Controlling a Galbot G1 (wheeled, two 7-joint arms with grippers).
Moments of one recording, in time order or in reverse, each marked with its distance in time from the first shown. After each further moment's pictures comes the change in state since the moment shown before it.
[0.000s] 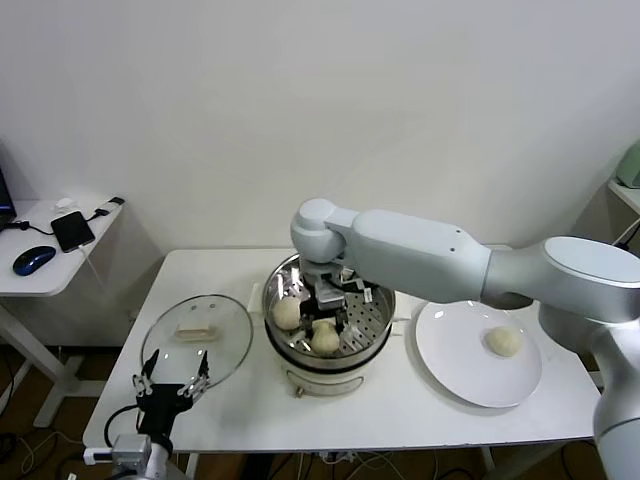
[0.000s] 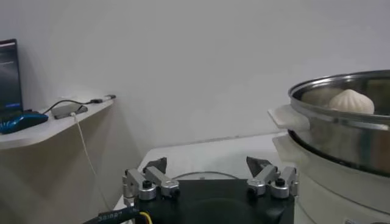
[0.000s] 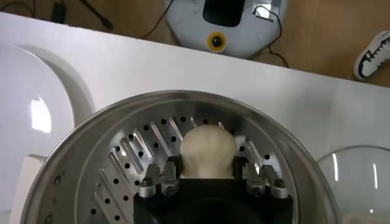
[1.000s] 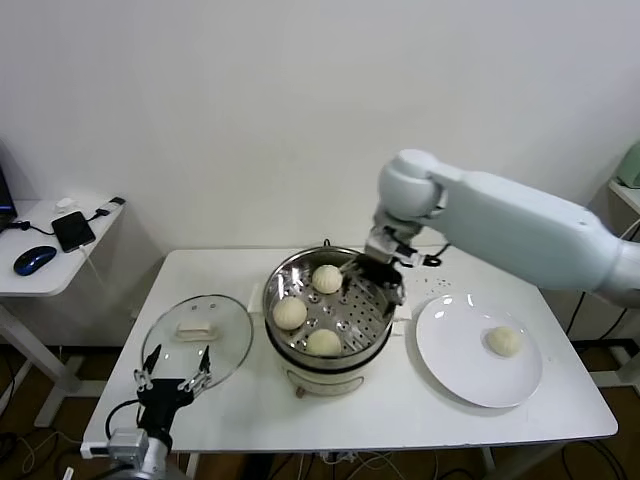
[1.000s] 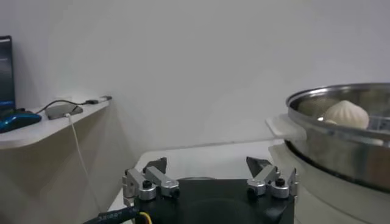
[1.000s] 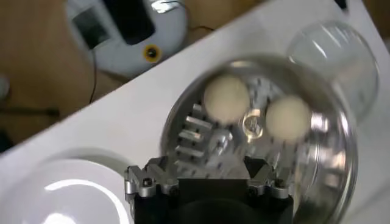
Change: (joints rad) left arm -0.016 0.013 -0.003 -0.014 -0.057 0.031 0.020; right arm 0.052 -0.452 0.184 0.169 0.195 -0.663 0.021
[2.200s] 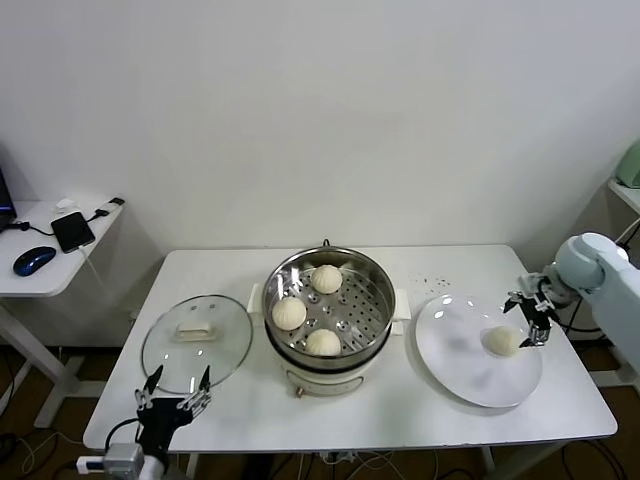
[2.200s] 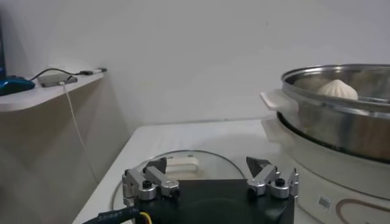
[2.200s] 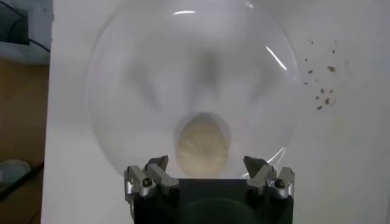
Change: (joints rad) left arm 0.060 0.005 -0.016 0.008 -0.045 0.026 0.020; right arm -0.678 -0.185 0.632 -0.391 -0.478 0.025 0.145
